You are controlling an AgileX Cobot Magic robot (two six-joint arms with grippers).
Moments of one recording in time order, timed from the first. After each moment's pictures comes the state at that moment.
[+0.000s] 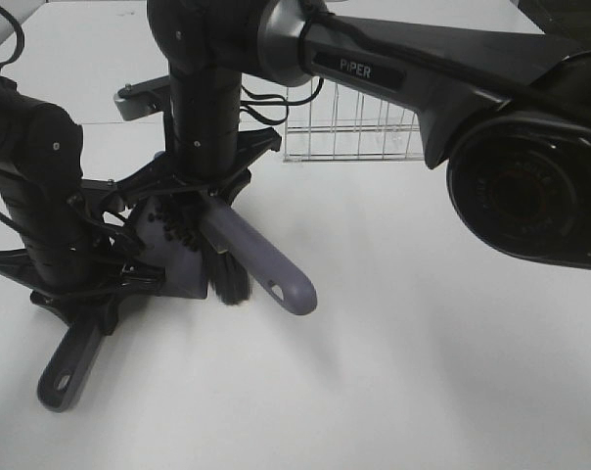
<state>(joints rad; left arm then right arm) -0.41 2.03 -1.09 -0.01 0.76 -0.32 0.75 2.51 -2.27 -0.07 1.20 0.17</state>
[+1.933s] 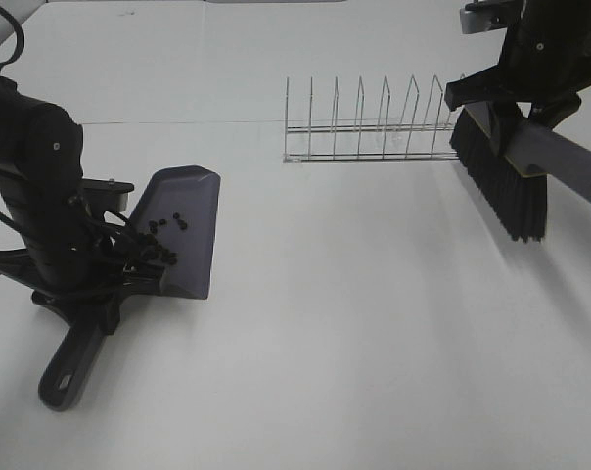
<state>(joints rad) -0.41 2.03 -1.09 -0.01 0.75 -0.31 0.15 2.06 -1.69 -0.19 1.17 0.12</state>
